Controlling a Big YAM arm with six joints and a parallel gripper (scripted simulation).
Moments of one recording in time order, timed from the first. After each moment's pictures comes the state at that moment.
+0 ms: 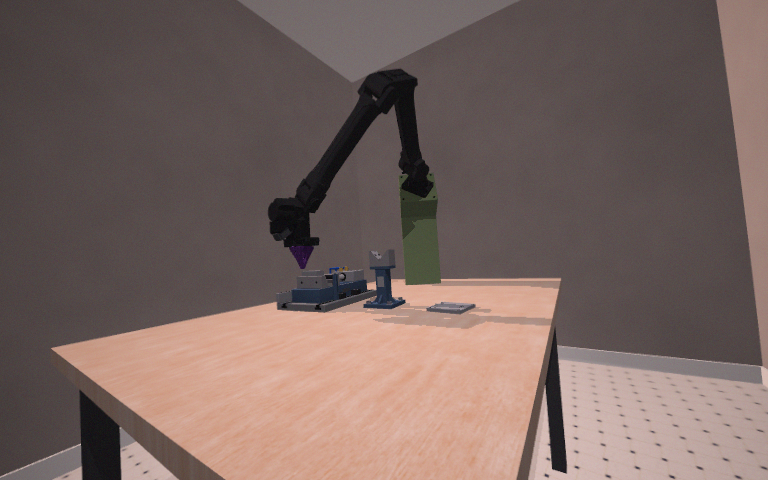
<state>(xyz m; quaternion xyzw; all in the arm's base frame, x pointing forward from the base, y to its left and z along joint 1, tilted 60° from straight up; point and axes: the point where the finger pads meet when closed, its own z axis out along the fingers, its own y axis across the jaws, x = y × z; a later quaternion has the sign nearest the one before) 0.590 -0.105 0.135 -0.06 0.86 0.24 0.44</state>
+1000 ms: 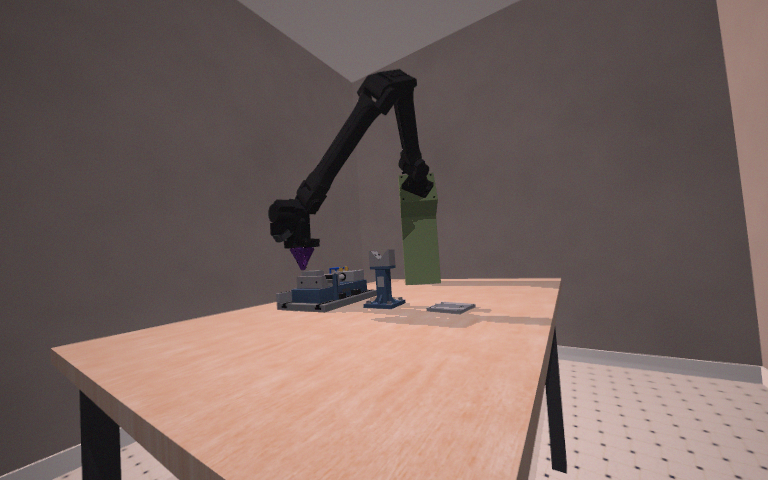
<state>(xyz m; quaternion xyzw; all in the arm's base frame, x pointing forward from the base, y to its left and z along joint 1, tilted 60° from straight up) 0.592 -0.104 0.132 -0.06 0.86 0.24 0.44</state>
